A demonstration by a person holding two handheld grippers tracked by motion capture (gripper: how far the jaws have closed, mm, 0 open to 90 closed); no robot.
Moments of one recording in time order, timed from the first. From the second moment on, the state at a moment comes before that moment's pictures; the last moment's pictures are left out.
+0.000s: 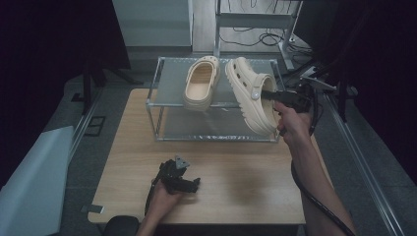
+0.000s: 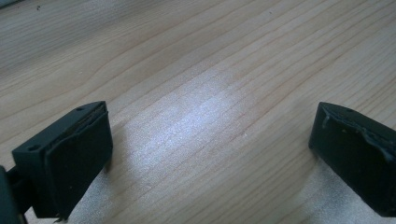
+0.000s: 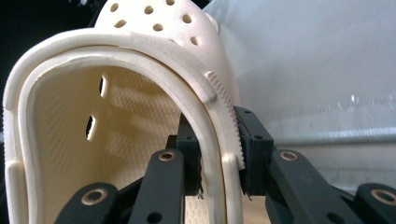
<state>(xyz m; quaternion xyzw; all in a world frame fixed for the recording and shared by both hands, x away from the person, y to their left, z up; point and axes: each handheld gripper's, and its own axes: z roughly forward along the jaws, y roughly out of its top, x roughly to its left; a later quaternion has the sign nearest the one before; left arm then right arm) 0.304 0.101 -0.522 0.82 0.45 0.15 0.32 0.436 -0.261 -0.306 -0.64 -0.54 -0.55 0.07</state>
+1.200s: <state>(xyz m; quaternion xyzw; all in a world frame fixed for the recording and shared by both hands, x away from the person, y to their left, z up) 0.304 0.101 -0.522 0.82 0.45 0.15 0.32 0.491 -0.222 -0.312 -0.71 -0.49 -0.51 -0.03</state>
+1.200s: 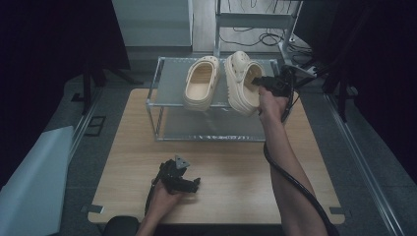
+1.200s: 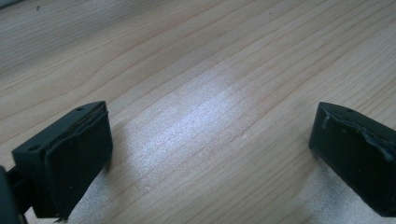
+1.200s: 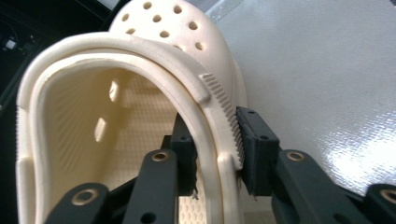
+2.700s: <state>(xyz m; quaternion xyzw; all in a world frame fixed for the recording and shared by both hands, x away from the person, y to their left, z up) 0.328 0.137 -0.482 0.77 0.50 0.12 0.38 0.460 -0.240 -0.334 -0.55 -0.58 -0.59 -0.01</state>
